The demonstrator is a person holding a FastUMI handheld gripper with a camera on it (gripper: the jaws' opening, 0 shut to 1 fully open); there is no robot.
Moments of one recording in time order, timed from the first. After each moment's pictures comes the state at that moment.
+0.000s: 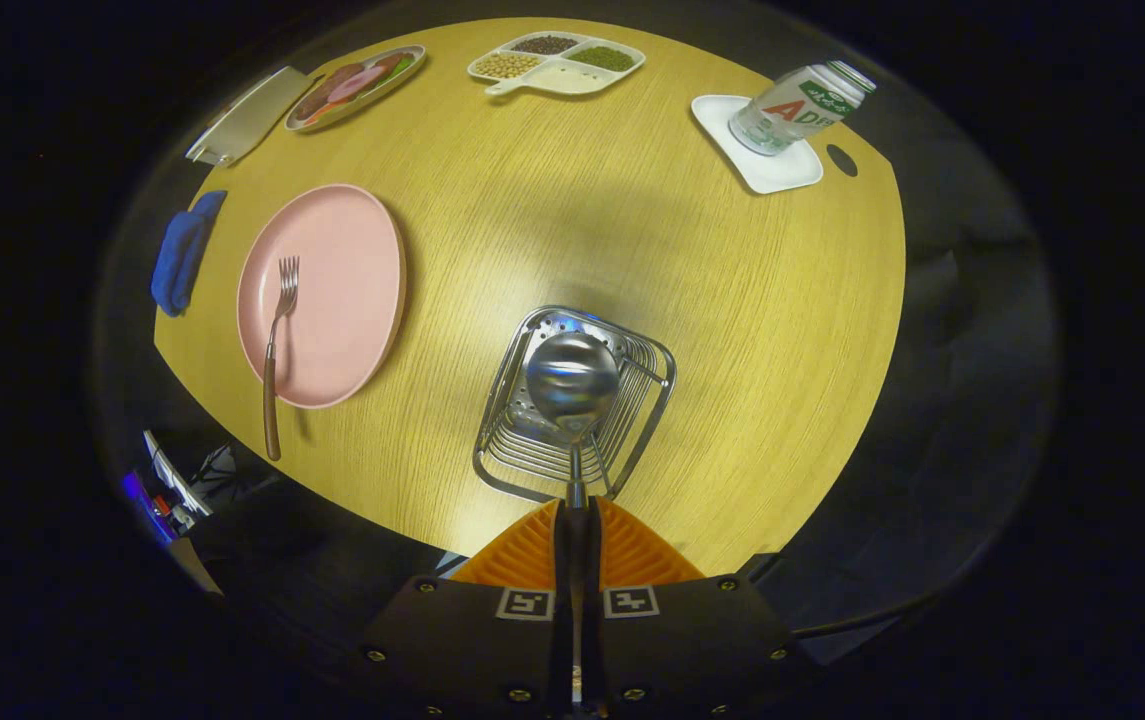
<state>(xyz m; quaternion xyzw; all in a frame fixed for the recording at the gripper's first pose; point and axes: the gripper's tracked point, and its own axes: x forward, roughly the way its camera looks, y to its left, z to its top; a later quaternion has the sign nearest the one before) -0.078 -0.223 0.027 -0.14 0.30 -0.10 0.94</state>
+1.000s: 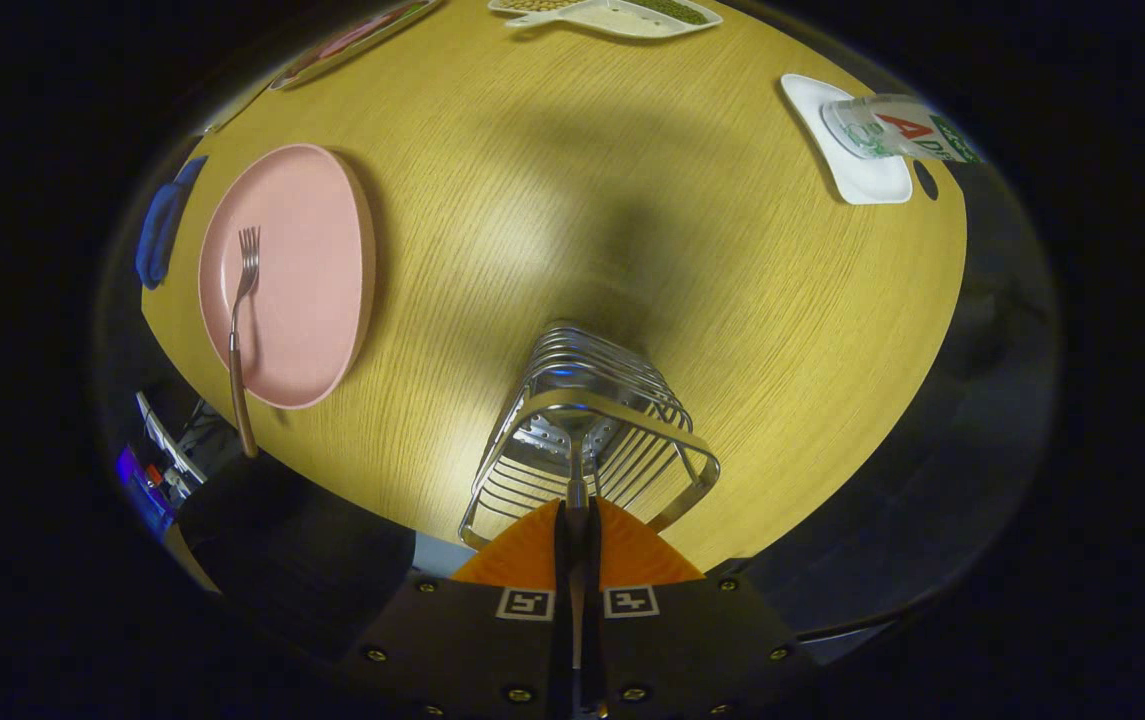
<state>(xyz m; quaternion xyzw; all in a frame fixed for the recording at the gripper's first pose) -0.040 -0.223 0.035 -0.17 0.39 -0.10 0.90</state>
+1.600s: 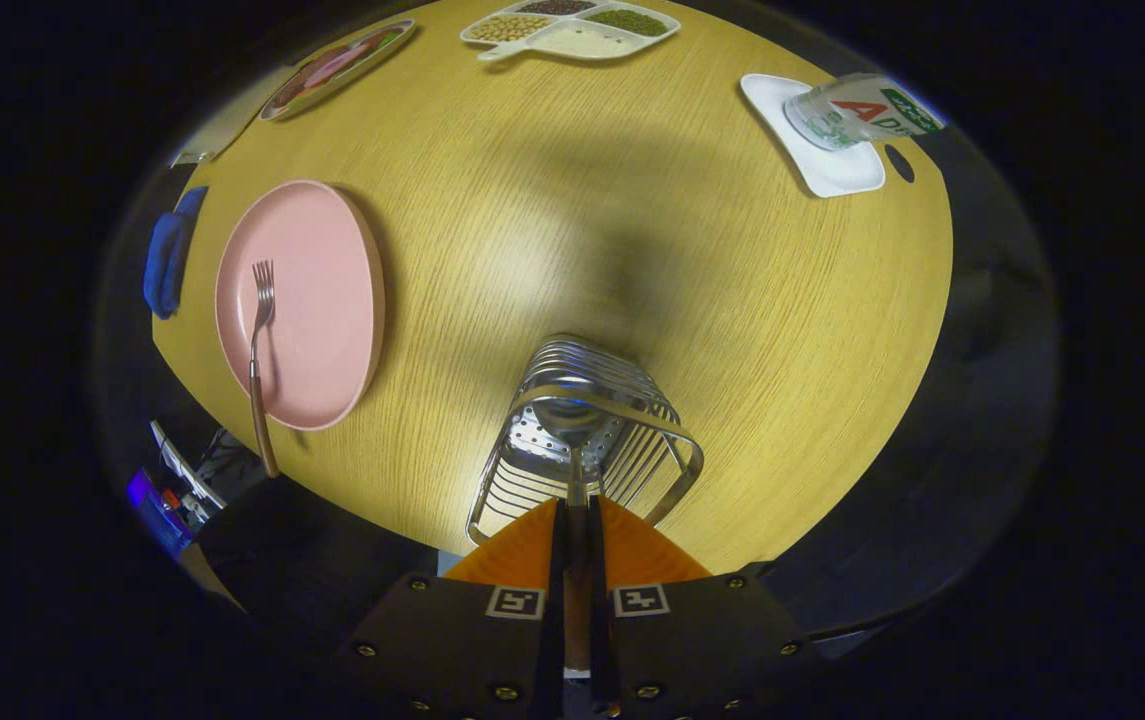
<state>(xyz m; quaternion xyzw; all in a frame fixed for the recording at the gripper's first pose) -0.047 -0.217 0.043 -0.13 0.34 -0.09 0.93</state>
